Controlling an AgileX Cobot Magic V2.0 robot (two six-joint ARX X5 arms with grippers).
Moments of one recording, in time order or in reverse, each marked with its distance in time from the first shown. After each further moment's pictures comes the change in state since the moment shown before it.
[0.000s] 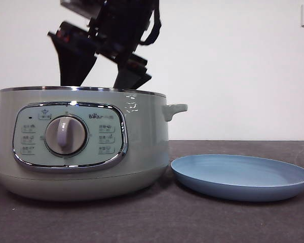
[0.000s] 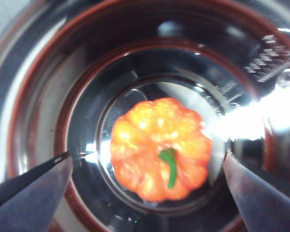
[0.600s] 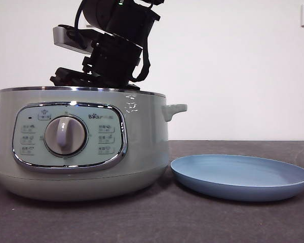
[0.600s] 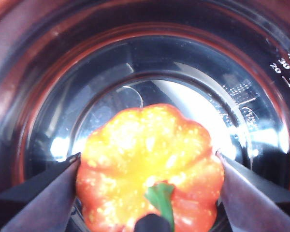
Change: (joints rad) left arm 0.000 0.000 0.000 -0.002 0.000 0.000; right arm -0.002 0.109 0.003 0.076 0.004 -0.028
